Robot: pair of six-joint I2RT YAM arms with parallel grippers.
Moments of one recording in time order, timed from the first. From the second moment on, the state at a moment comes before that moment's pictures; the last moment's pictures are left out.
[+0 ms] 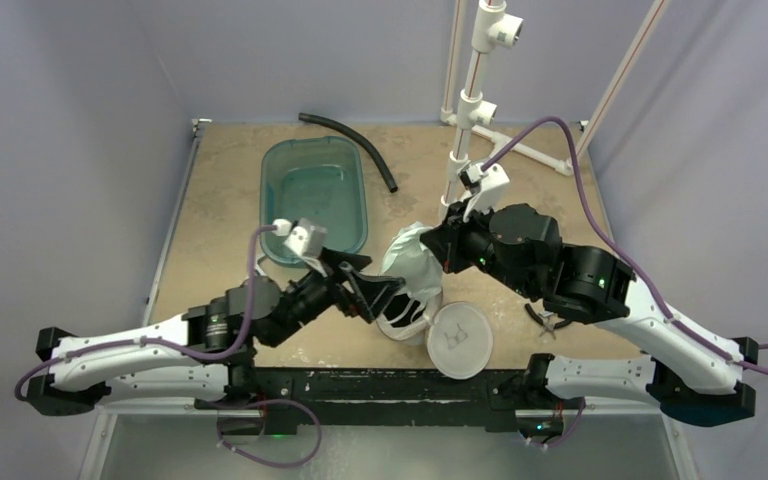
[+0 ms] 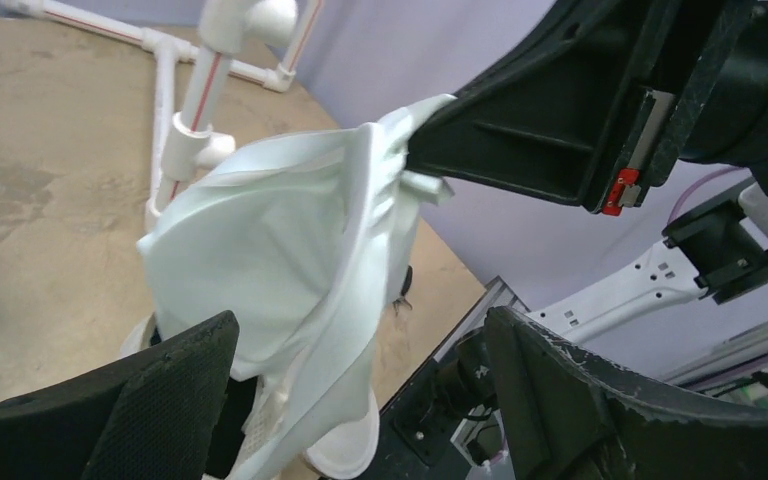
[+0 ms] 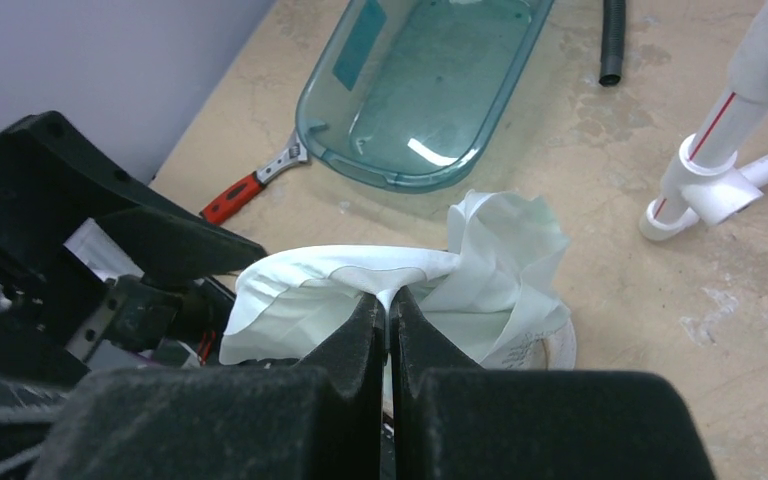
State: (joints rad) left arm -1.36 0.72 0.80 -0.05 -0.52 -0.56; right arm 1.12 1.02 1.42 -0.78 0.39 0.49
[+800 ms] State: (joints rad) left arm -1.36 0.94 0.89 0.03 -0.43 -0.40; right arm 1.12 0.99 1.42 -0.73 0.29 0.51
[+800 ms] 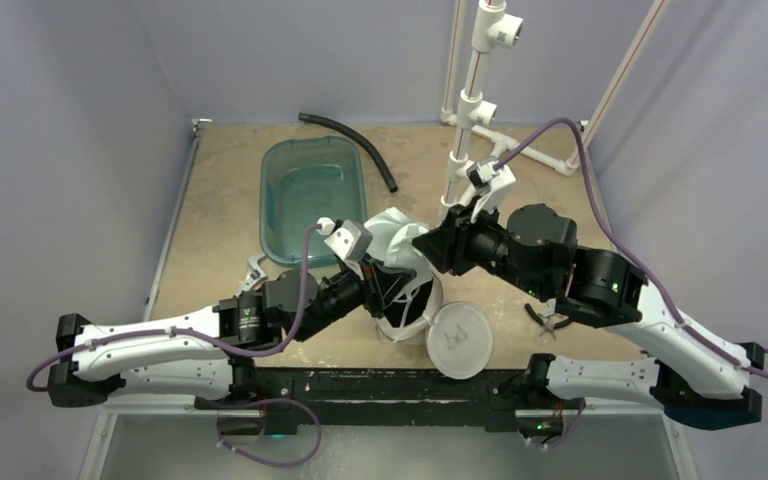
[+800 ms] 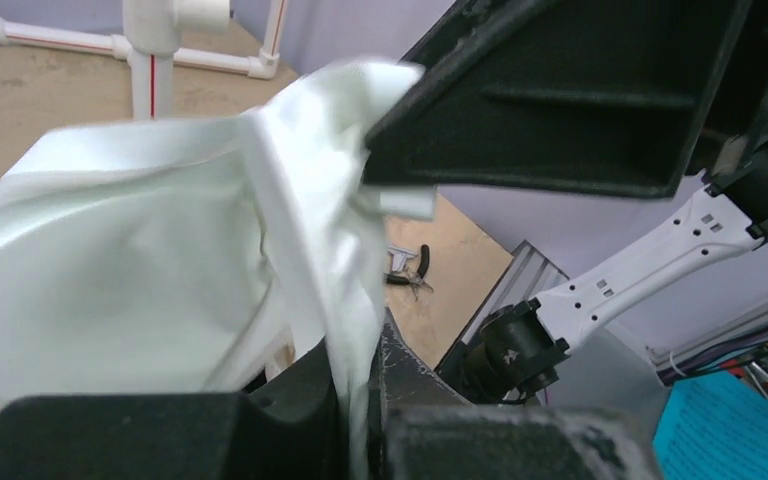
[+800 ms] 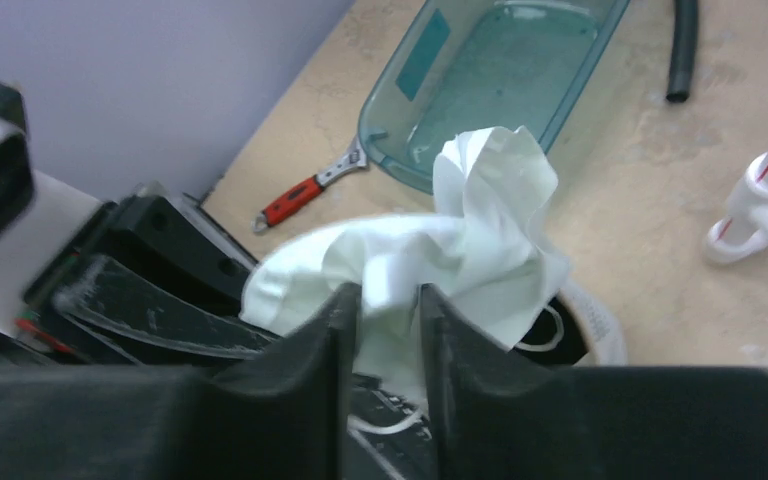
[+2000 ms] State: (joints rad) left arm -0.89 1.38 1.90 -0.26 -0.88 -0.20; right arm 1.12 0.76 1.28 -0.65 0.24 0.45
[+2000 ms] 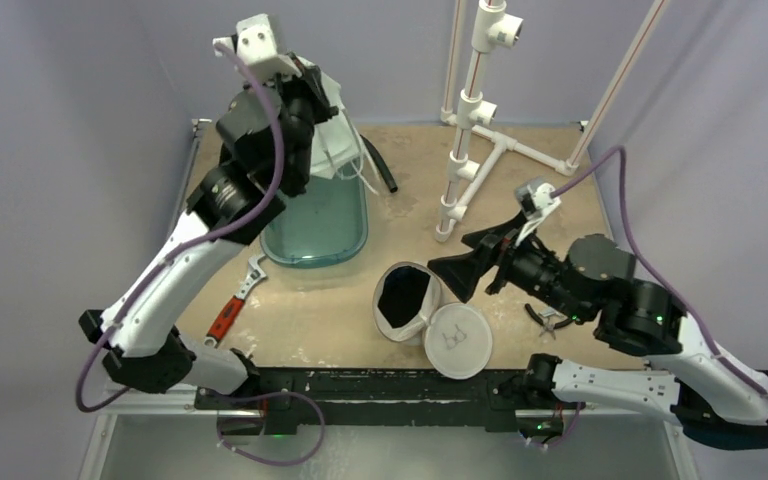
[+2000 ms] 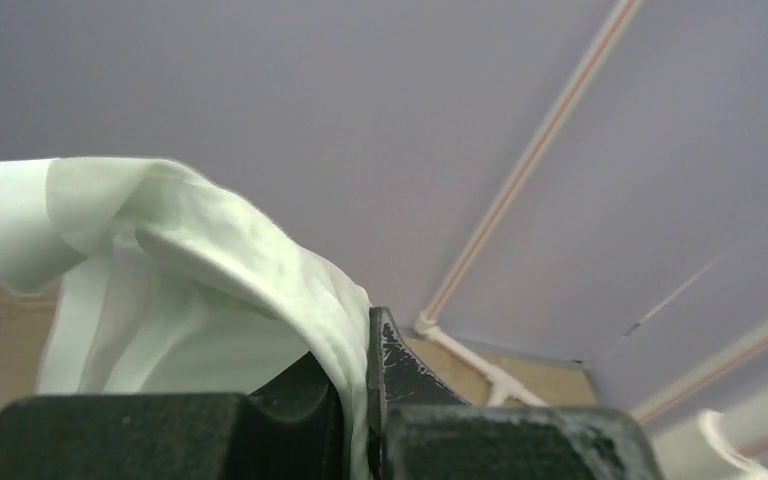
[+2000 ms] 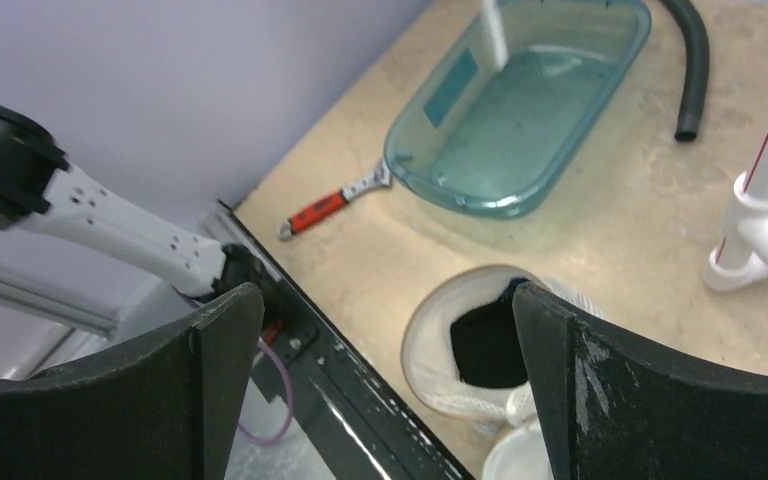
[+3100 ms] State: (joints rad) left arm -0.20 1.79 1.63 -0.05 -0.10 -0.82; right arm 1.12 0.49 0.87 -0.58 0.40 0.52
